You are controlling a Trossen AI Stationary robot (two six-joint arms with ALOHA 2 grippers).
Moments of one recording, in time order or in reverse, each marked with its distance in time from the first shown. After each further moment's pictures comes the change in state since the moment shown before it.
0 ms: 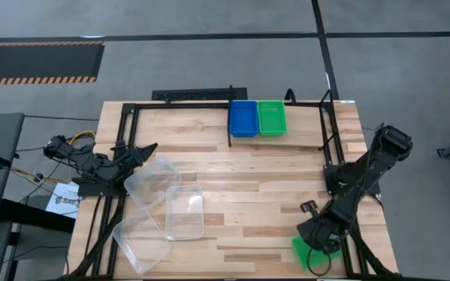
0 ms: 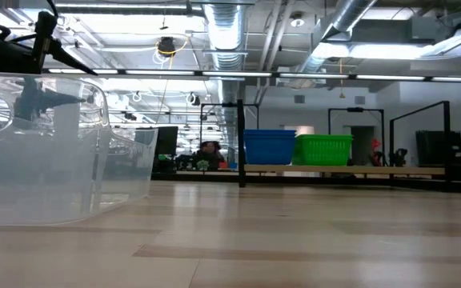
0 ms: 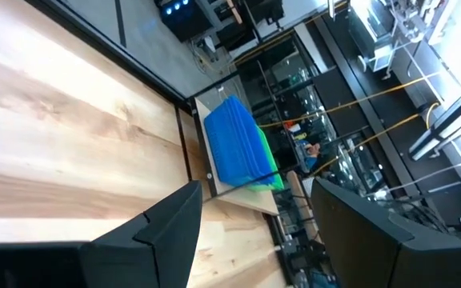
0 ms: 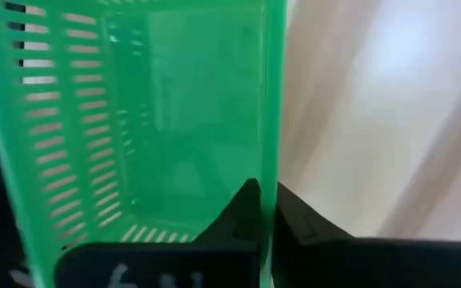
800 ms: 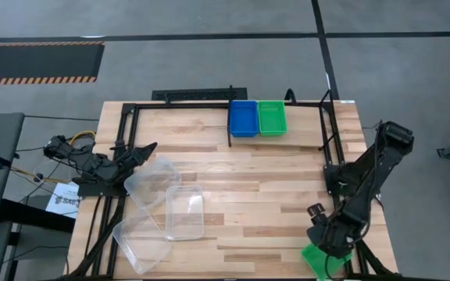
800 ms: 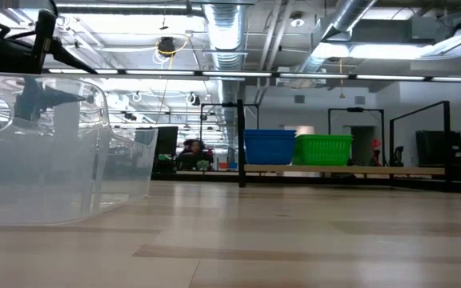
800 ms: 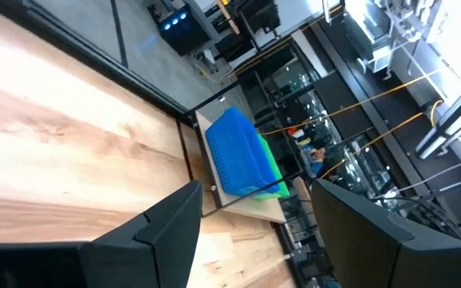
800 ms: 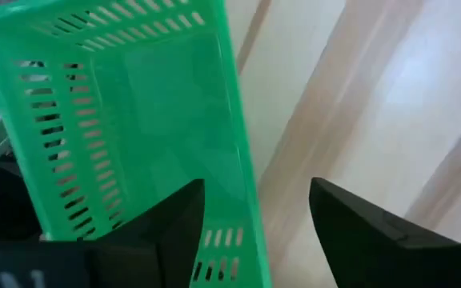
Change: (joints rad) left arm 0.000 0.000 -0.002 0.024 -0.035 0.078; right arm 0.143 -0.056 0.009 -0.009 0.031 0.049
